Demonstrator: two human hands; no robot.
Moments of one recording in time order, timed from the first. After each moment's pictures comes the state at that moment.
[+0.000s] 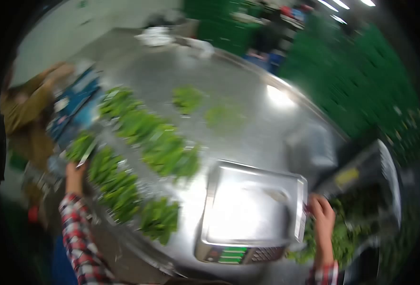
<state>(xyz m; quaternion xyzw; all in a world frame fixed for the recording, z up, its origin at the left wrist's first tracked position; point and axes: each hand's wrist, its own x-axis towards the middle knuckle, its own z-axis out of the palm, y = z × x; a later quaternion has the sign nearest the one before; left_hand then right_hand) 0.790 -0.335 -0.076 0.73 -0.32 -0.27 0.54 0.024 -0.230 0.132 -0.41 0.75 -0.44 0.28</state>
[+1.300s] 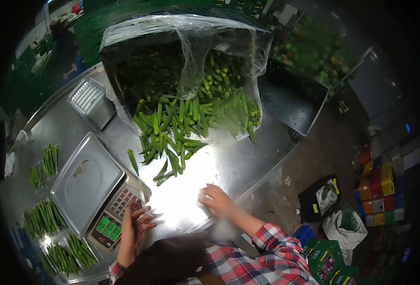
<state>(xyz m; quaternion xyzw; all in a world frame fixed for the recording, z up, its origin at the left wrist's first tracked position) 0.154 -0.071 0.046 0.35 -0.36 -0.86 0.14 -0.070 0.144 0.023 -0.61 0.72 -0.32 0.05</state>
